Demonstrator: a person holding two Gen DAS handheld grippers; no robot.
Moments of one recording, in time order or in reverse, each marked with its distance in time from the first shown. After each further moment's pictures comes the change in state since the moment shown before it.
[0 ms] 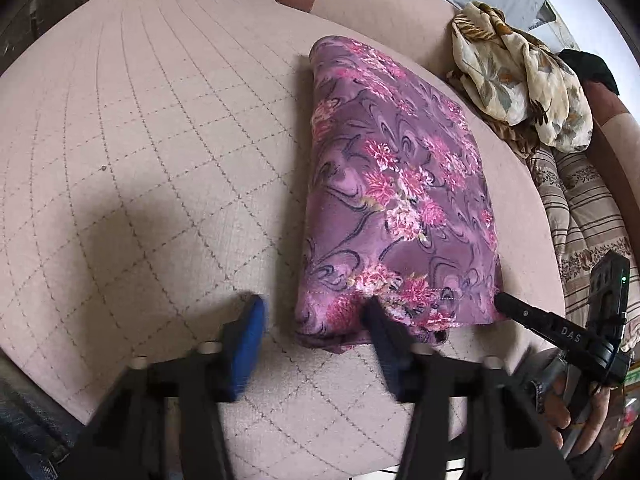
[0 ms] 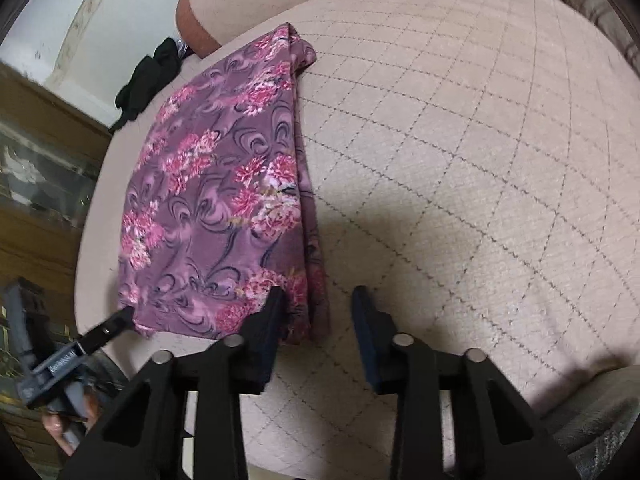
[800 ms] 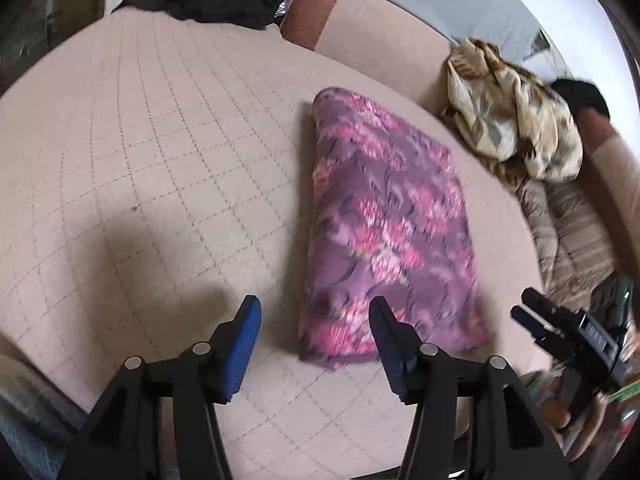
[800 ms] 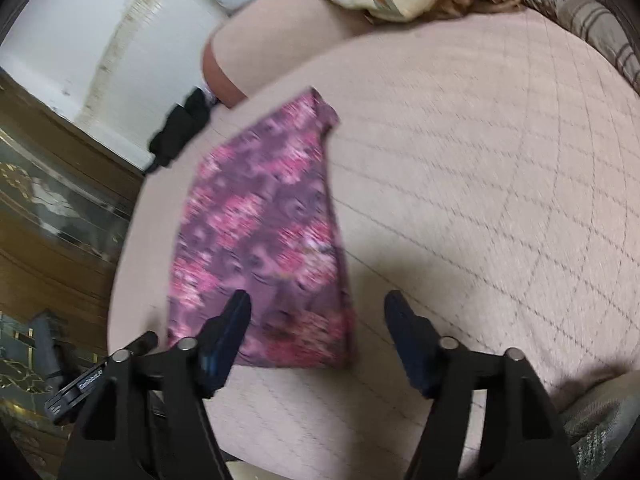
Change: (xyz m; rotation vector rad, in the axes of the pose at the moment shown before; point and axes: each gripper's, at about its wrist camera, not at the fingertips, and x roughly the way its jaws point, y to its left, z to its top) left arm -0.034 0.005 0.020 -0.049 -0.095 -0.032; right arm -0.050 -0.004 0.018 0.060 -0.167 0.157
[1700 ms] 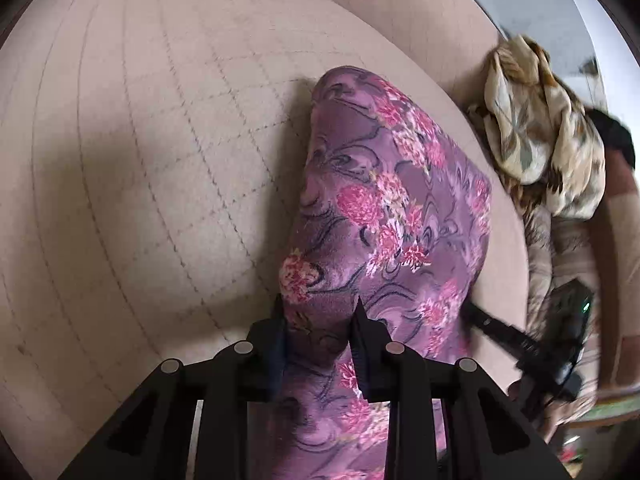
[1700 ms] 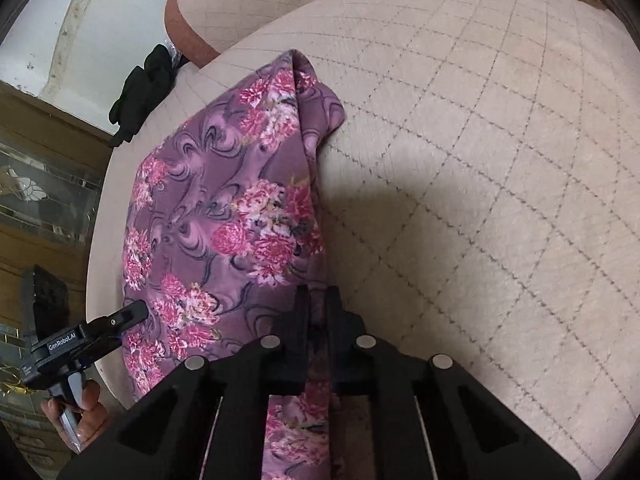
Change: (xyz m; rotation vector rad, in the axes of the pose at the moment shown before) left arm 0.109 0.002 0.095 -0.097 0.207 -0.074; right arm 0.130 -0.003 0.086 -0.036 0.226 -0.080
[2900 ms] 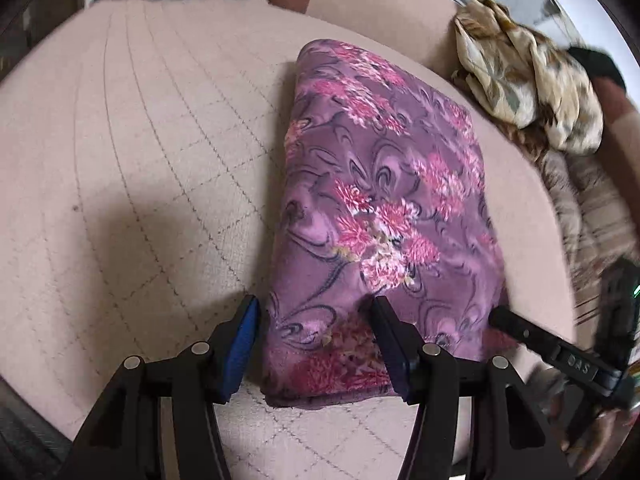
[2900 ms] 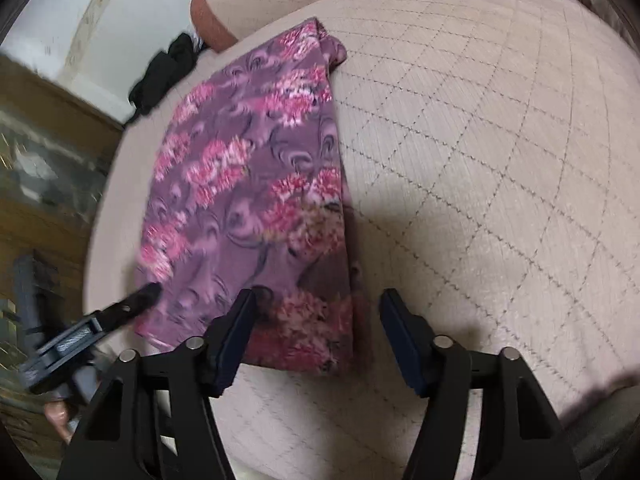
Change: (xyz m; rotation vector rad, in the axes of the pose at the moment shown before) left arm -0.028 -0.024 -0.108 0.162 -0.131 0.185; right arm -0.042 0.017 -0.108 -0.069 -0.043 -0.097
